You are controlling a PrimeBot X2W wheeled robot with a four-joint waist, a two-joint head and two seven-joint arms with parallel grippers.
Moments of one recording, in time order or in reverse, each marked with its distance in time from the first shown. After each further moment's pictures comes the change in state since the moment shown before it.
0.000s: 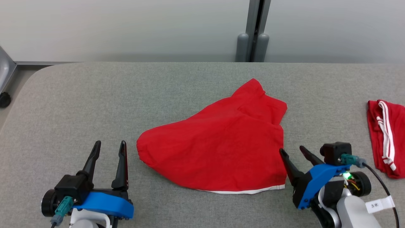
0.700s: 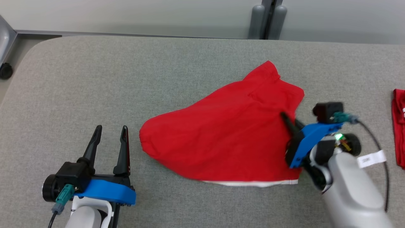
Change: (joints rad) left arm -0.067 -0.072 0.079 0.025 0.089 -0.078 0.000; right arm -0.308 0.008 0.025 0.290 0.029 0.000 -0.018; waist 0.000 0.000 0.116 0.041
